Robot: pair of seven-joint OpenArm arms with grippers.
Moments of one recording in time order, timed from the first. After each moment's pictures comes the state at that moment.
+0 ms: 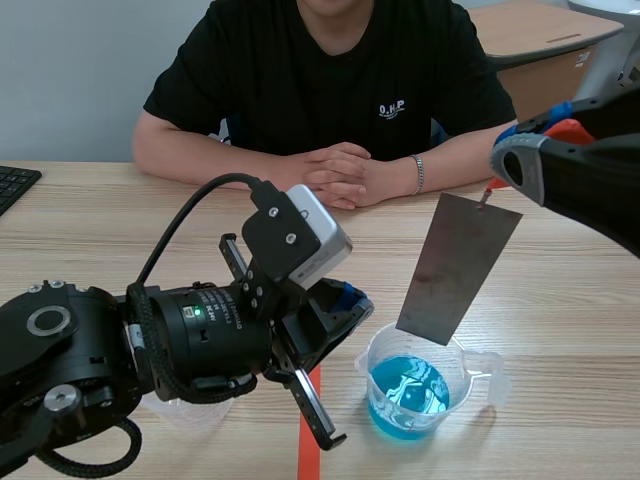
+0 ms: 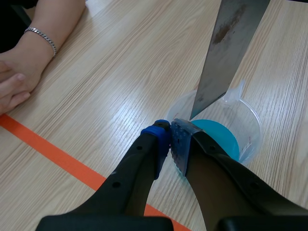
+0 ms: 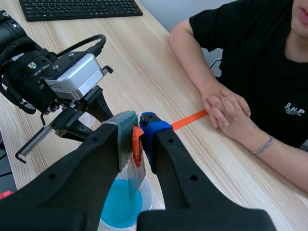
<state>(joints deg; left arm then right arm) 0.4 -30.5 45.3 101.1 -12.0 -12.9 5.8 -41.4 38.0 25.1 135.5 33.8 45.4 -10.9</state>
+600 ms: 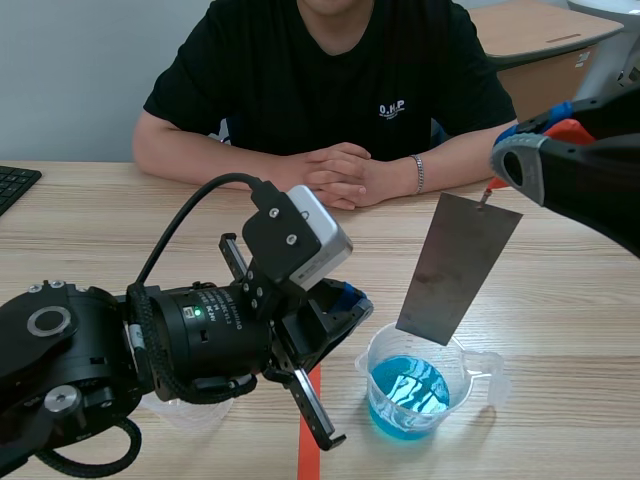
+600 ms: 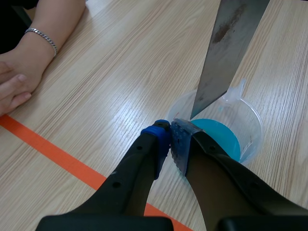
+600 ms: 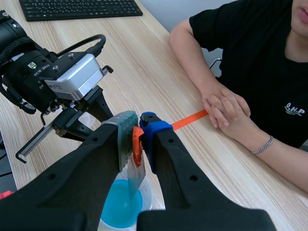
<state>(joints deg) 0.4 -30.5 45.3 101.1 -11.6 -12.9 5.8 -41.4 38.0 25.1 135.5 33.8 45.4 -10.9</state>
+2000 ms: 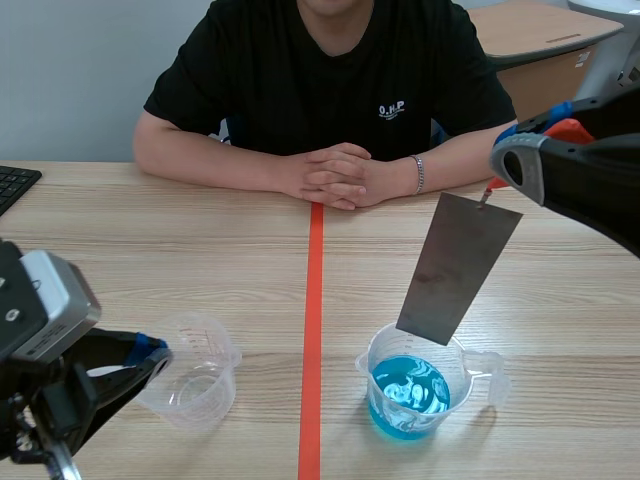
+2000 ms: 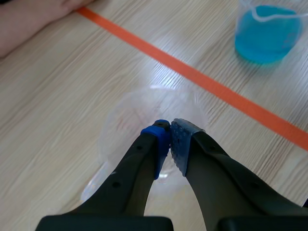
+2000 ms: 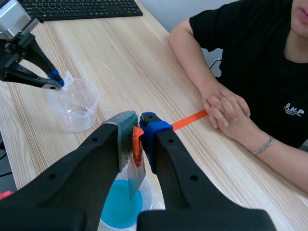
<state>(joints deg) 37.6 -48.3 12.5 110.7 -11.2 -10.8 -4.7 -41.4 38.0 25.1 135.5 33.8 45.4 -10.9</state>
